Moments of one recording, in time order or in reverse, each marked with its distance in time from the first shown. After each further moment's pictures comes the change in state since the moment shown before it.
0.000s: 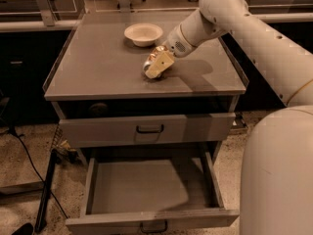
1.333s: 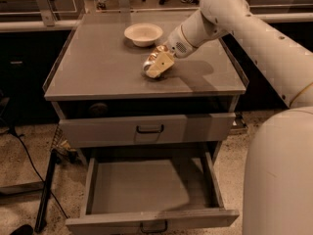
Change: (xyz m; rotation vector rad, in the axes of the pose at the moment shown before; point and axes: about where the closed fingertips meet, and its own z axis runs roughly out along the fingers) arm 0.002 0.002 -0.004 0.007 -0.002 0.000
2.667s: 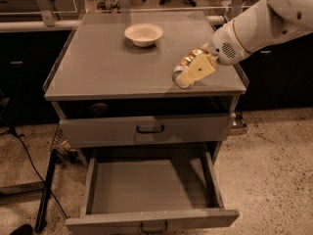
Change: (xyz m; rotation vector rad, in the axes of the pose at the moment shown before) arm 0.043 0.090 -0.141 0.079 0.006 0.158
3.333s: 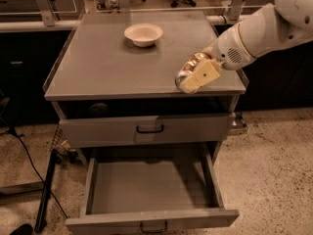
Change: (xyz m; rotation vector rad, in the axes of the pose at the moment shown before) arm 0.009 0.010 -0.003 -0.027 -0.010 -0.042
